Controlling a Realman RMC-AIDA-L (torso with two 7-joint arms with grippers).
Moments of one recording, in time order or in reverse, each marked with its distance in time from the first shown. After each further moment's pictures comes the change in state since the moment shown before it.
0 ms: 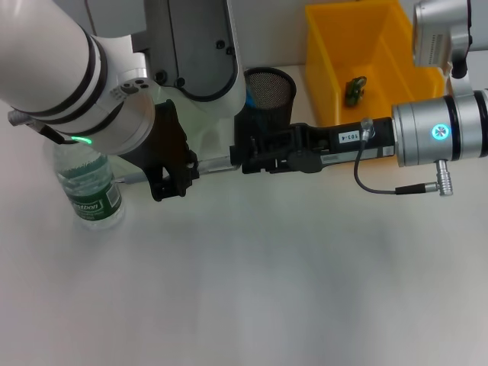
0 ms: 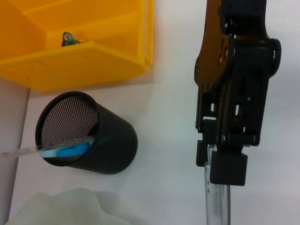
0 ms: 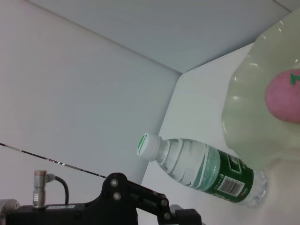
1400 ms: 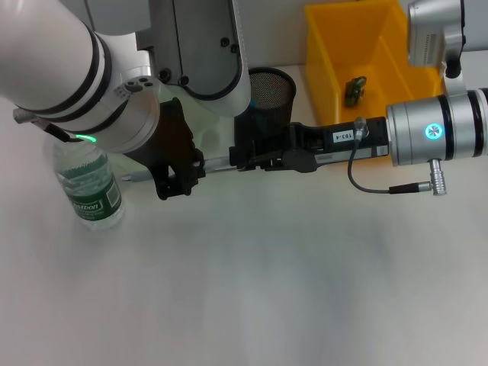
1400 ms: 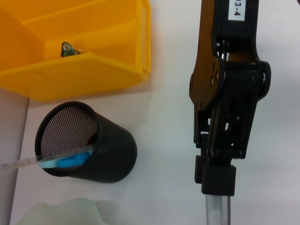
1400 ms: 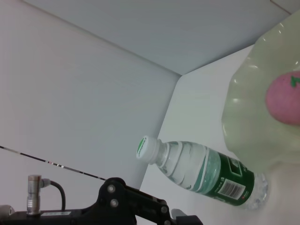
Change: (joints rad) left arm -0.004 -0.002 -0.003 0.000 -0.012 -0.007 0.011; right arm 0.010 0.006 0.000 0.009 0.000 0.014 0.001
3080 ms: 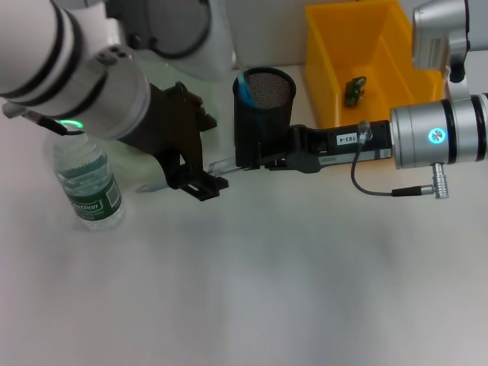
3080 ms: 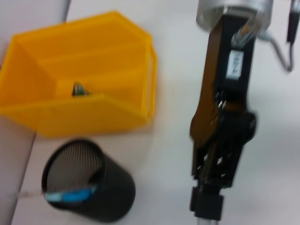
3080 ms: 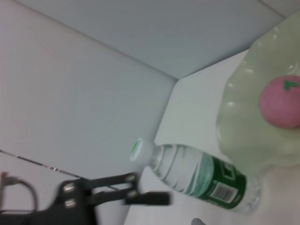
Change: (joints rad) left arm 0.038 0.003 -0.120 0.049 -0.140 -0.003 0.025; right arm -0.015 -0.004 0.010 0.010 0.000 0.014 -0.034
